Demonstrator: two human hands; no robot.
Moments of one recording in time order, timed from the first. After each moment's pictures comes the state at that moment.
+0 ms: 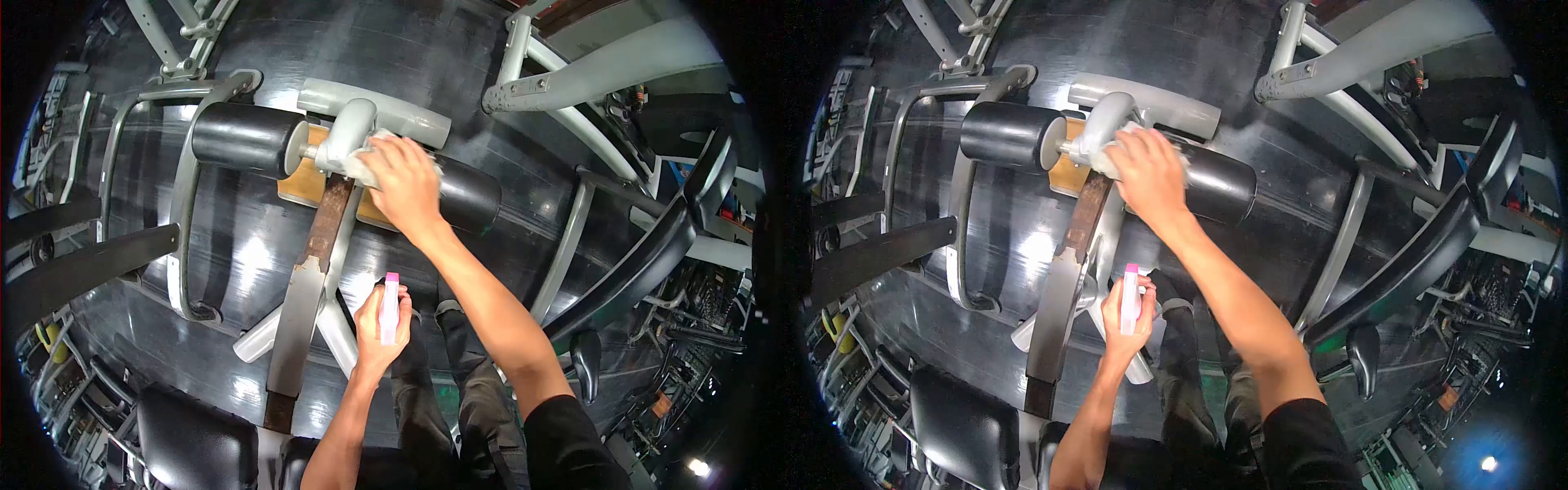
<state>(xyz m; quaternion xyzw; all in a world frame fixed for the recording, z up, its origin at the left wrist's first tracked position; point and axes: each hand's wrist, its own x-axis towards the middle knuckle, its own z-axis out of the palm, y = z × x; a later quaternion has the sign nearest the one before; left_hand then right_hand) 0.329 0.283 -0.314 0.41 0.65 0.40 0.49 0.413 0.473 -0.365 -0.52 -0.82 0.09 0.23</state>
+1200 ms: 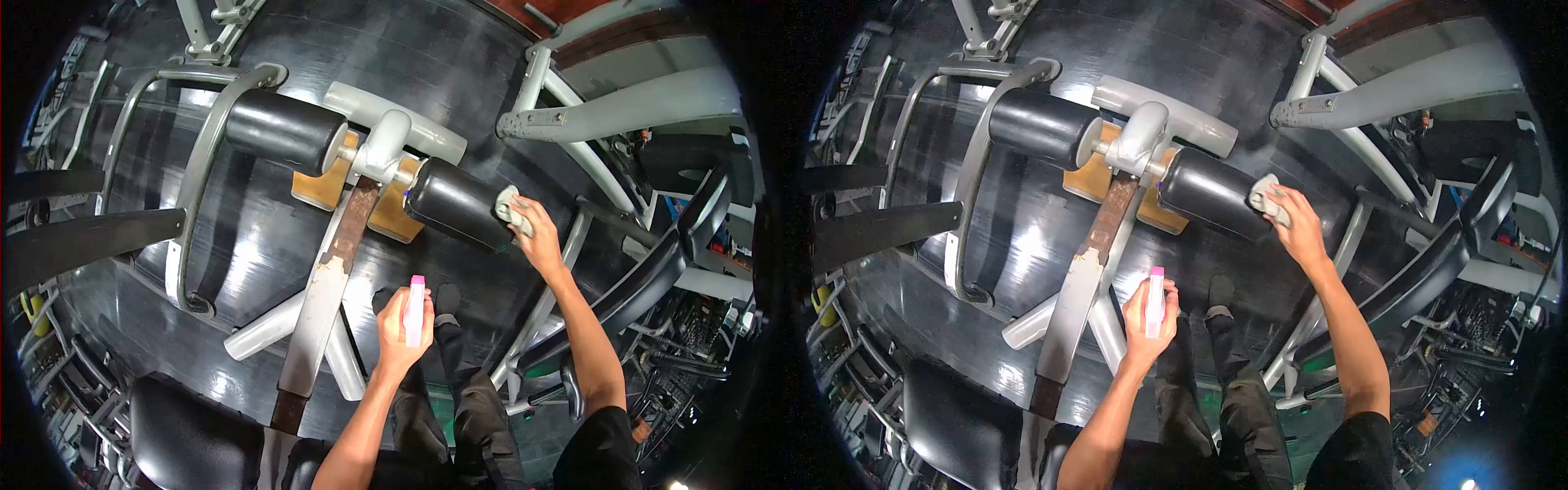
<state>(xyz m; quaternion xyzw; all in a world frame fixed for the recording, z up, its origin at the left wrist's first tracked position) 0.326 0.288 -0.315 0.43 0.63 0.48 0.43 0.590 0.447 -0.347 -0.52 -0.81 0.21 0.16</state>
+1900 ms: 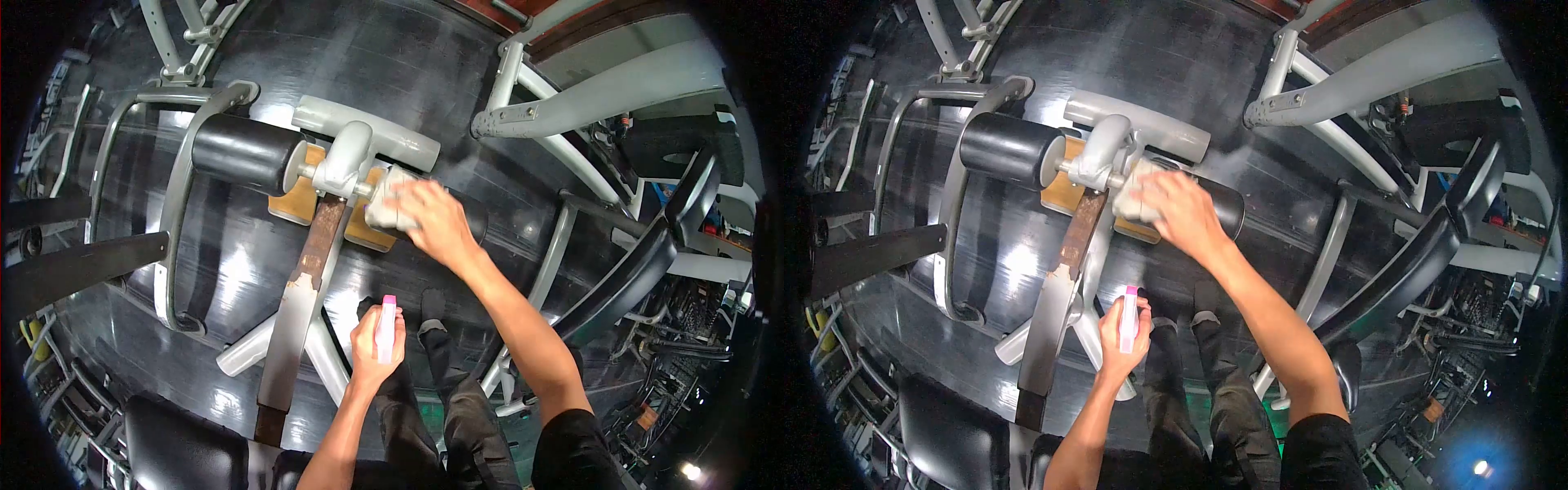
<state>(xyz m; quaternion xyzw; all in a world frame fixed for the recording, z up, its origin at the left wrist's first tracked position) 0.332 0.283 -0.312 0.43 0.64 0.42 0.48 0.477 0.467 -0.339 -0.44 -0.86 0.22 0.15</state>
